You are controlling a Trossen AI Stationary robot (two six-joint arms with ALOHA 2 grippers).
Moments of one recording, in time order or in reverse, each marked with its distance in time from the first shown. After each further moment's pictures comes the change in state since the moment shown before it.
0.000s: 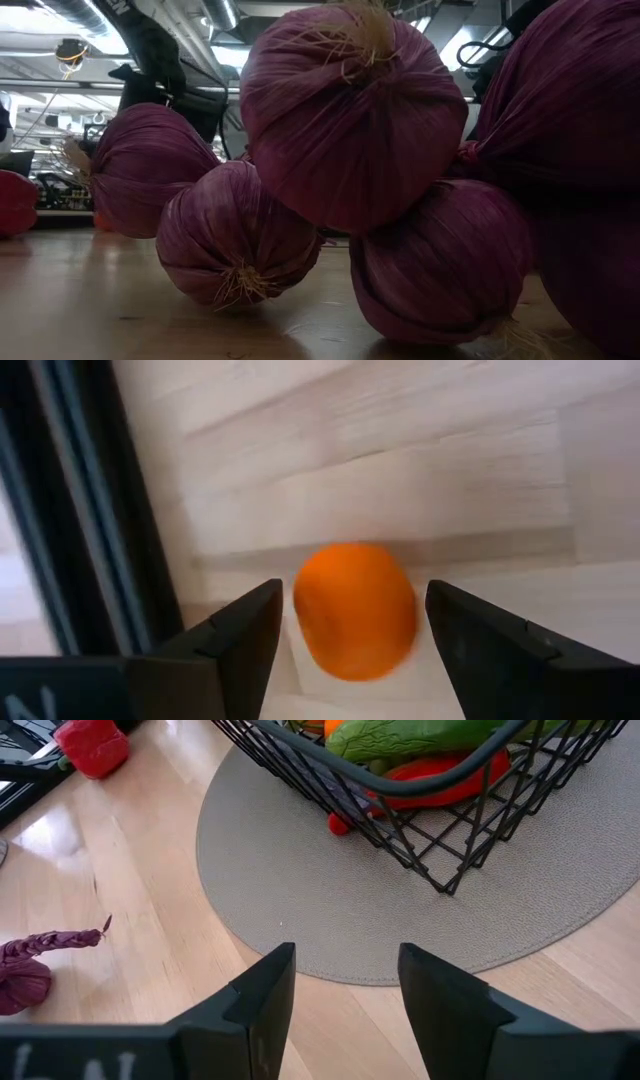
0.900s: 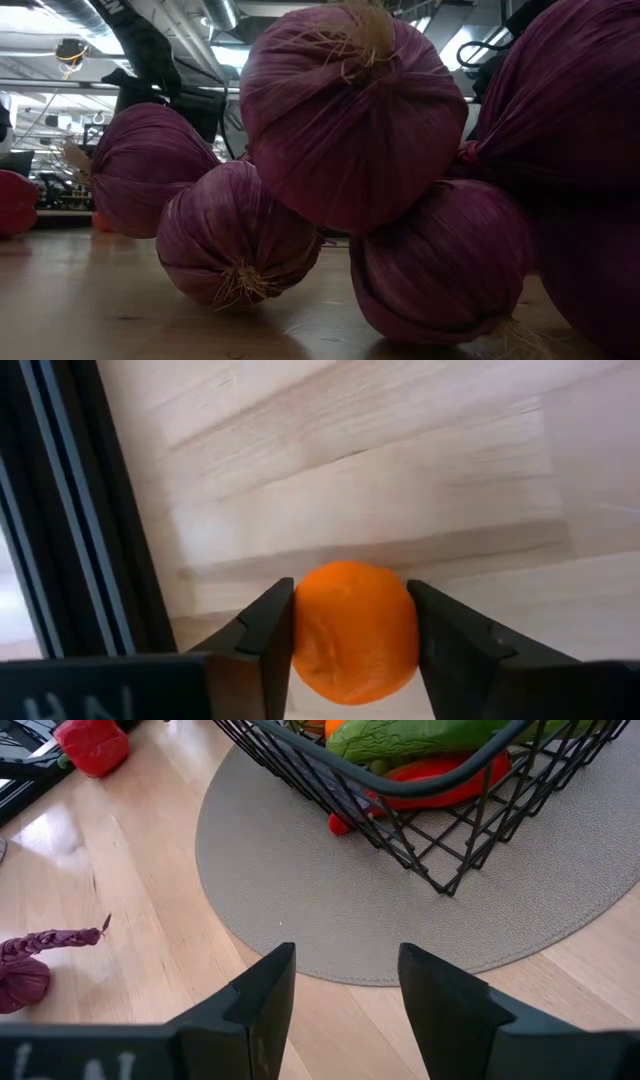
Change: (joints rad) left arm -0.061 -0.001 -0.043 0.118 -0.023 0.014; right arm 0.000 0.000 0.001 -0.001 0.000 -0.007
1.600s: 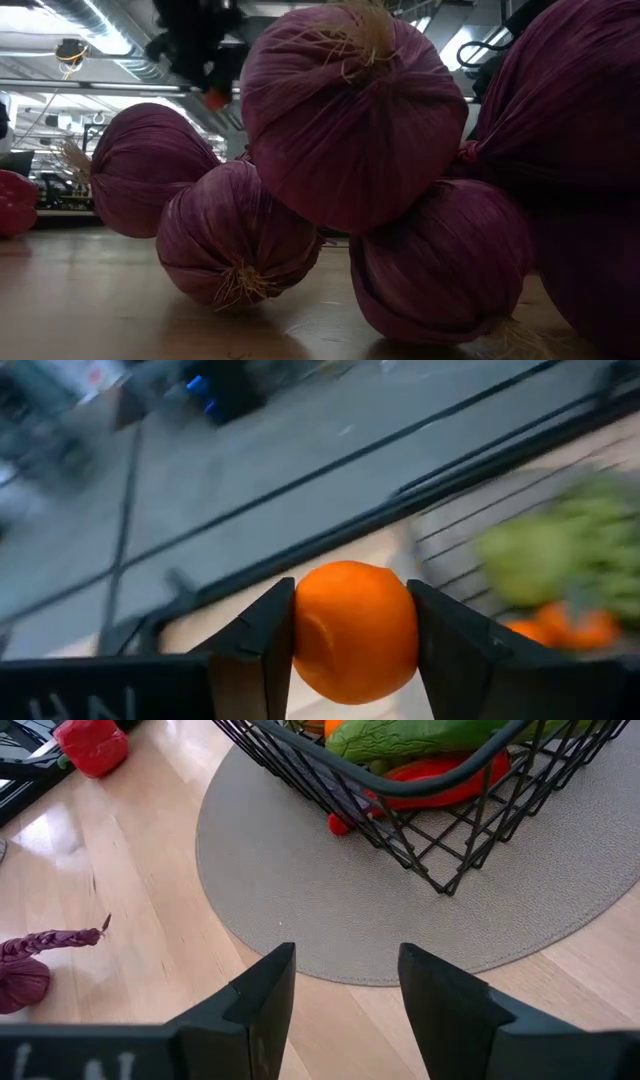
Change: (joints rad) left arm -0.342 -0.151 0.415 0.011 -0.675 0.159; right arm 0.000 0.000 0.000 0.000 0.000 0.001
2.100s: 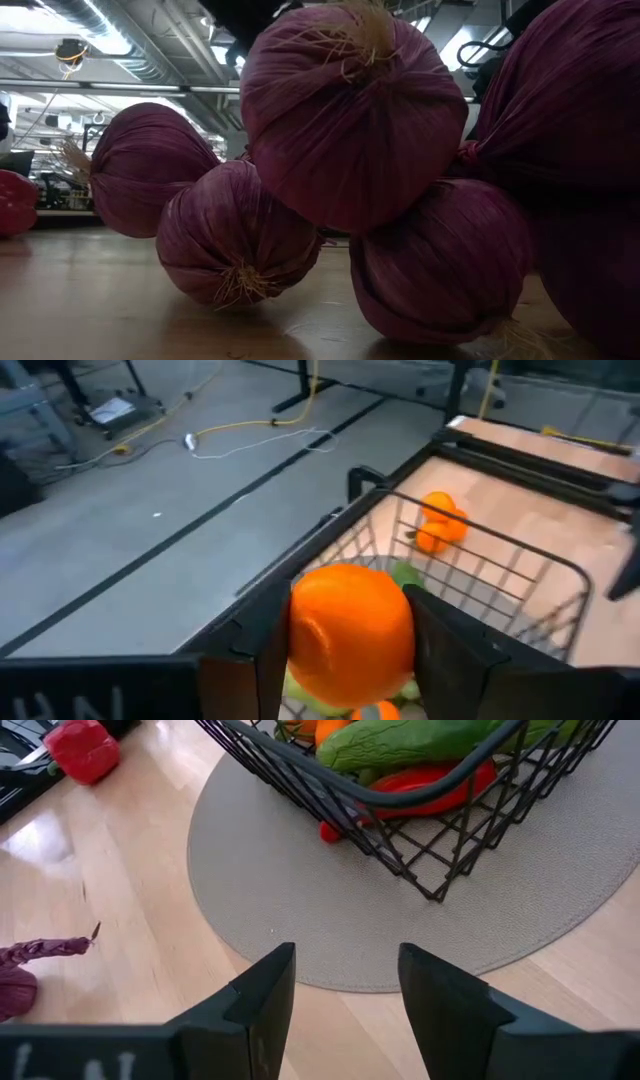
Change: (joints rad) left arm 0.168 0.008 0.014 0.664 0.522 0.632; right arm 0.000 0.000 0.000 0.000 0.026 -0.001
